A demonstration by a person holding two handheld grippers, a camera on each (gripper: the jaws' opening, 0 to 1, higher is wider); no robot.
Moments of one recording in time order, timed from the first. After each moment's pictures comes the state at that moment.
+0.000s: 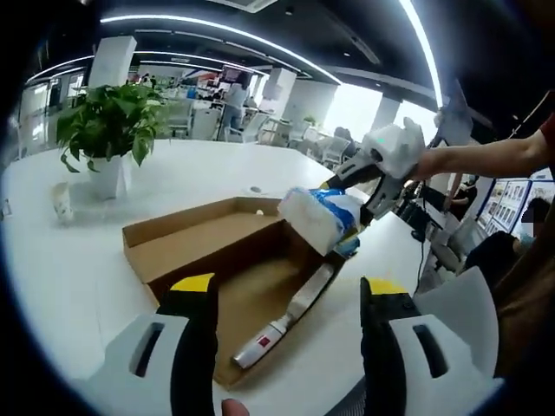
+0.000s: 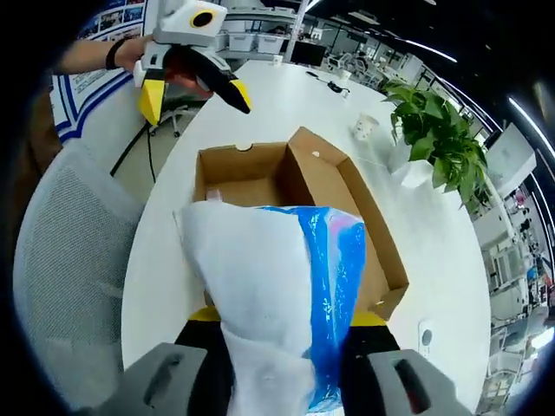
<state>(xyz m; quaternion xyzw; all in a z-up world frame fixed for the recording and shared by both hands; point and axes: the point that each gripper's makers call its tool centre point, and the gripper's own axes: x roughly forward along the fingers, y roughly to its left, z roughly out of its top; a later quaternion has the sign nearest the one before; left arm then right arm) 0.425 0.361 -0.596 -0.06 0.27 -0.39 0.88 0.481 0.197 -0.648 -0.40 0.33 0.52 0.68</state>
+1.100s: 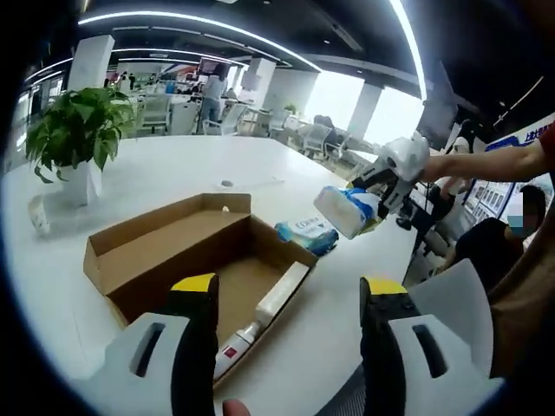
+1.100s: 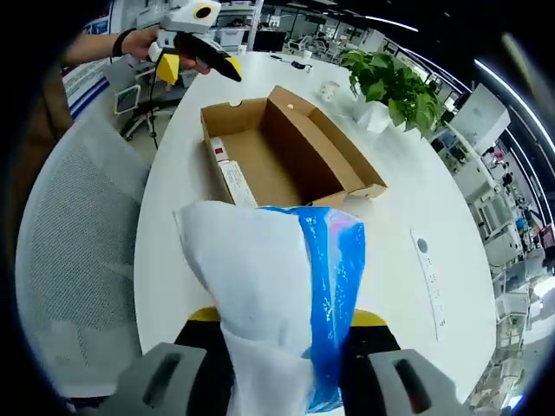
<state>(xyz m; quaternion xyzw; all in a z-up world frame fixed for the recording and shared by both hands) 0.411 0.311 -0.595 -0.04 0.28 -0.43 0.86 0.430 0.055 -0.661 -0.37 0.38 0.45 0.72</state>
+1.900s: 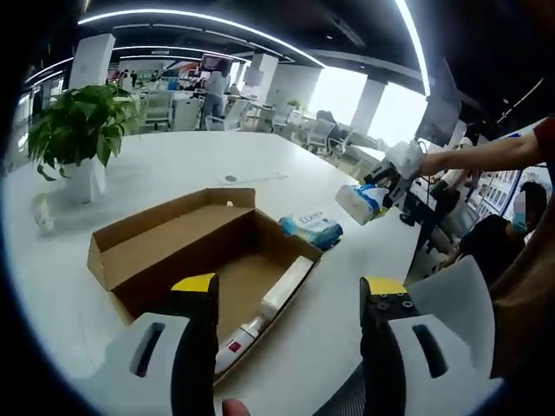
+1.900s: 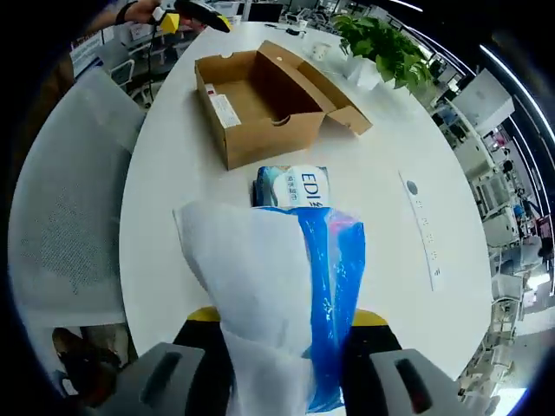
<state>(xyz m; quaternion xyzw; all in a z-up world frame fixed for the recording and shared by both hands) 0.412 0.320 -0.600 -0.03 0.29 -0.42 0.86 0.437 -0.044 -0.685 -0.41 0.43 0.41 0.69</state>
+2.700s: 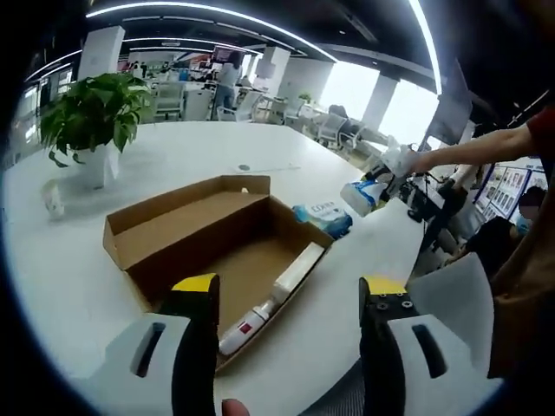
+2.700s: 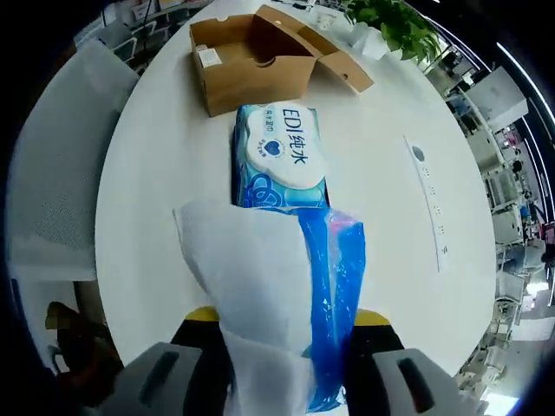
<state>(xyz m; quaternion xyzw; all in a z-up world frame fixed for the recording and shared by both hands) 0.408 0.343 -0.610 -0.03 0.32 -0.39 0.86 0.450 -0.081 -0.718 -0.44 0.46 0.41 0.65</state>
